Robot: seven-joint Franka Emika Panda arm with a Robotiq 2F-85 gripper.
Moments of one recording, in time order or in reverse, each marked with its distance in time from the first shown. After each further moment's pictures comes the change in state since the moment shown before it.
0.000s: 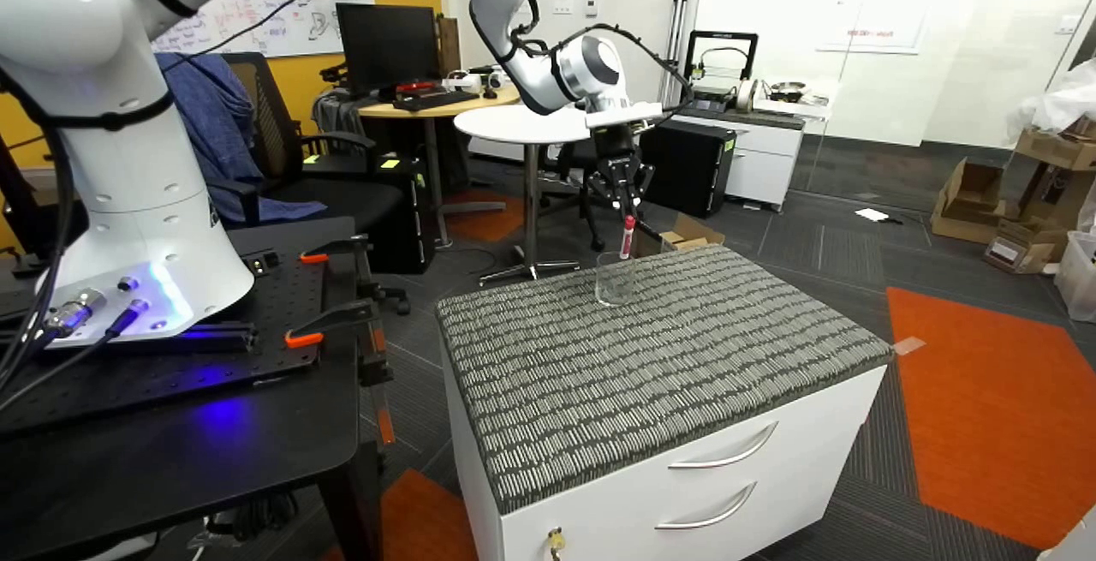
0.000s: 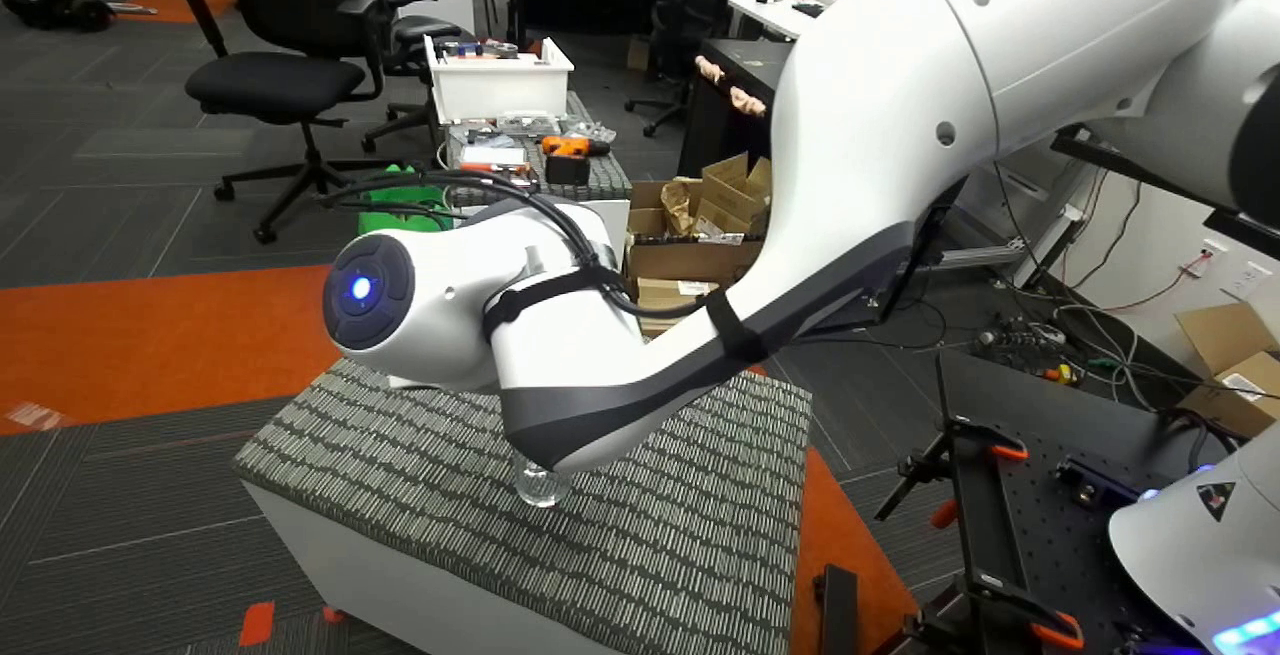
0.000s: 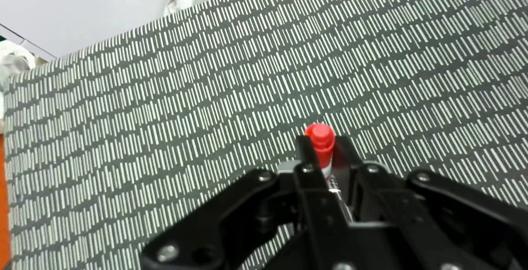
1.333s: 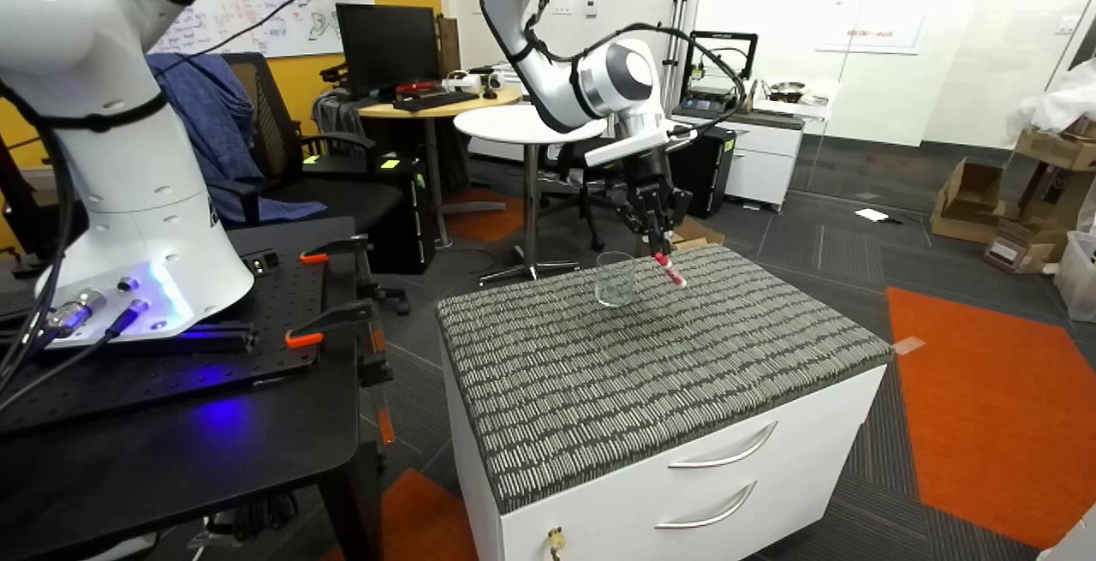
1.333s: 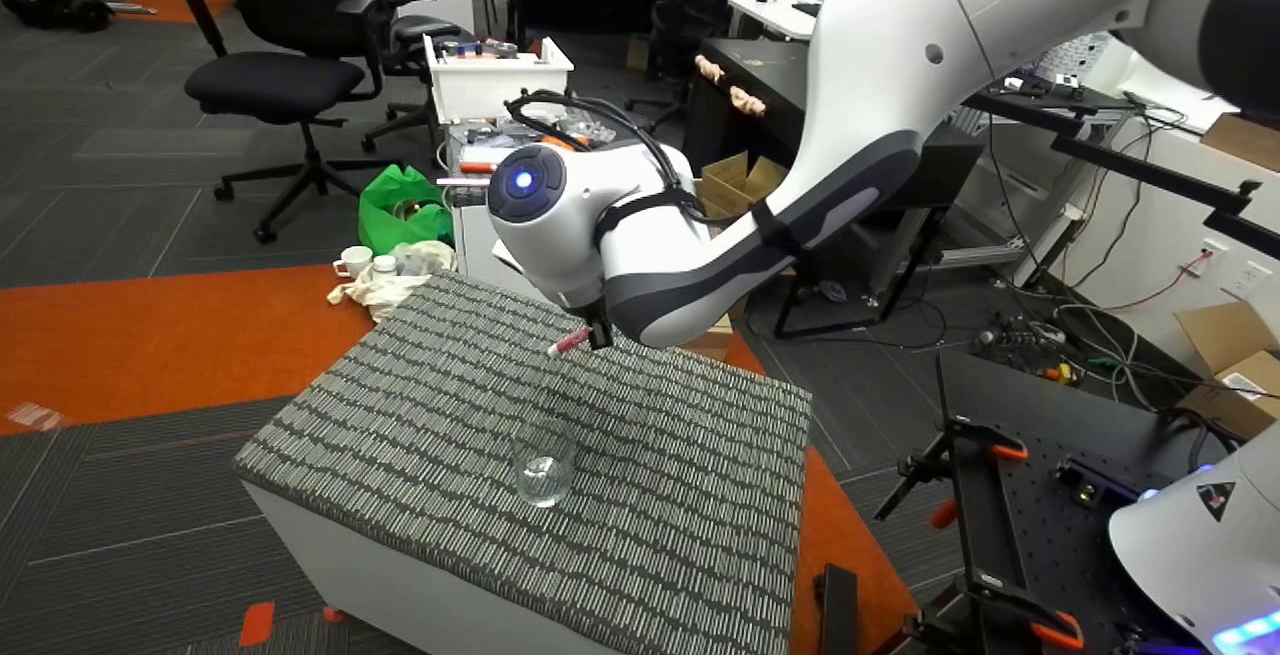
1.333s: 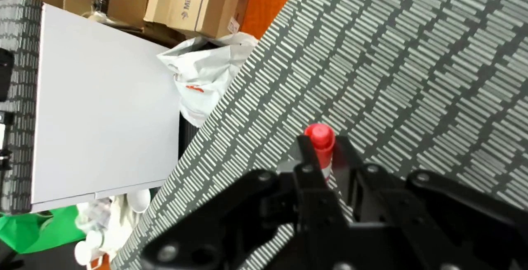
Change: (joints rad) arm -0.161 -0.123 -0.083 -0.255 -0.002 0.300 0.514
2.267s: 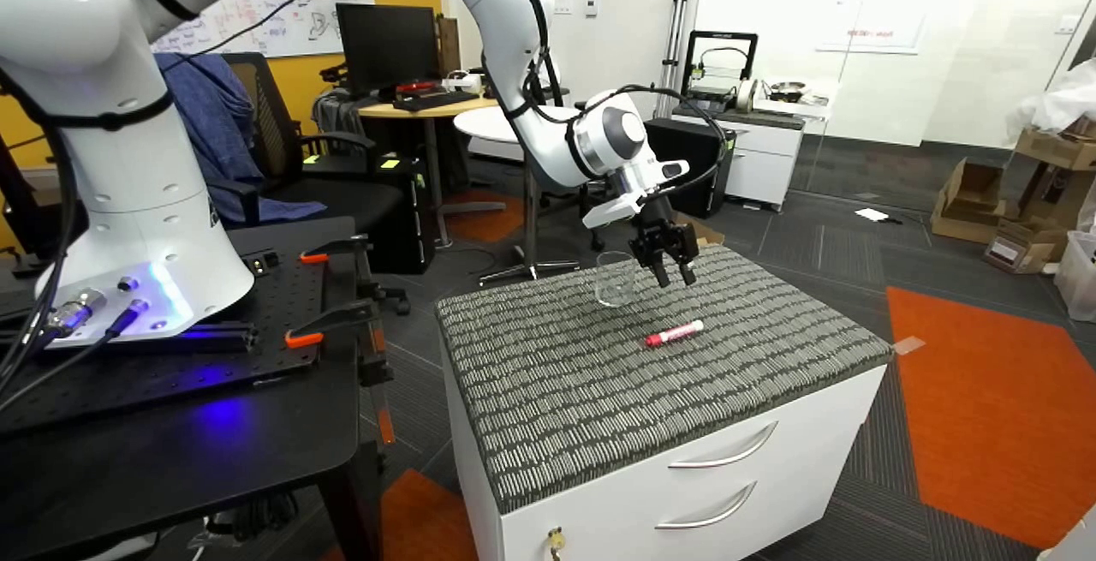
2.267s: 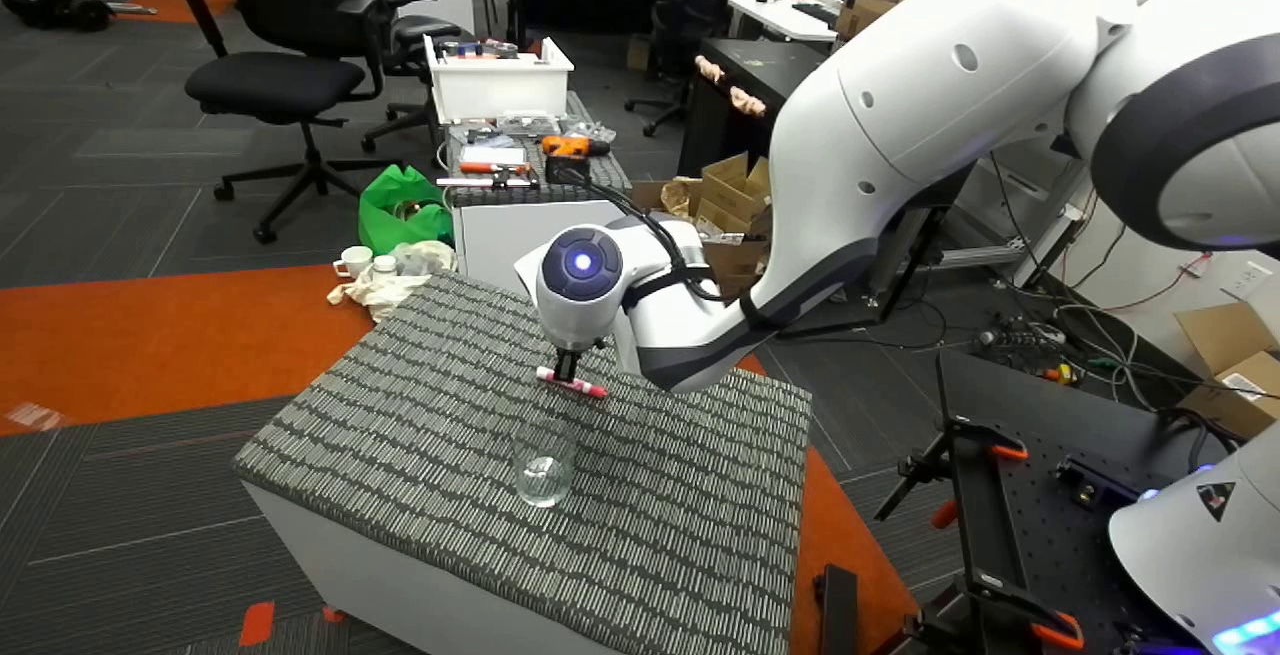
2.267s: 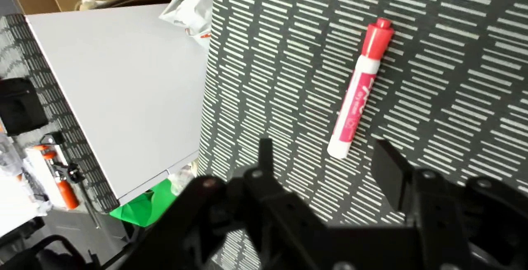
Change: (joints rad) arm 0.147 0.166 -0.253 -0.002 -0.008 0.453 0.513
